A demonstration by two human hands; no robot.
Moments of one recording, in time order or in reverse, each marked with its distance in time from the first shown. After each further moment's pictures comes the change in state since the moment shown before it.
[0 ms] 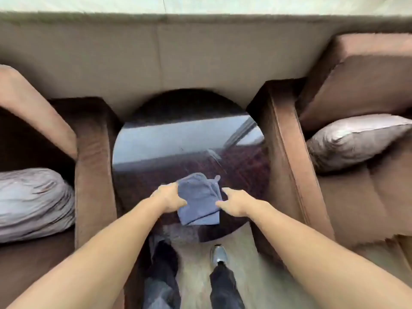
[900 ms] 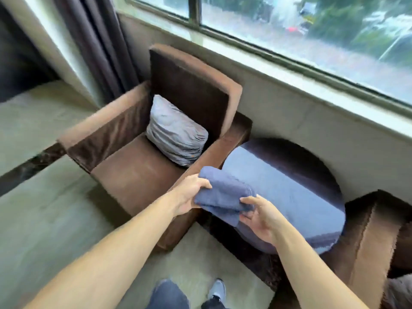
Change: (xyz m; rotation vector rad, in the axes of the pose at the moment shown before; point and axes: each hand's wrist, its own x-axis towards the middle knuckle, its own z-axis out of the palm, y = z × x) left_hand -0.346 -0.009 0.107 -1.751 0.618 0.051; right_hand -0.219 -0.039 0.059 1.007 -0.458 -0.467
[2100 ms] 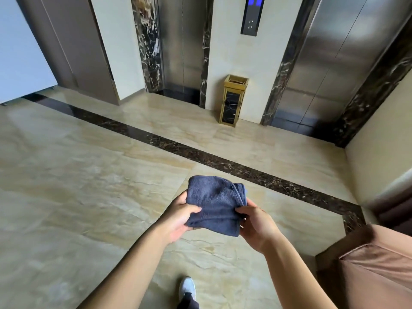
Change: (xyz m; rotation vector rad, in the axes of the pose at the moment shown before) left_hand -0.648 -0.284 -0.693 -0.823 1.121 0.452; right_hand -0.157 0.566 0.826 -0.750 -0.988 0.299
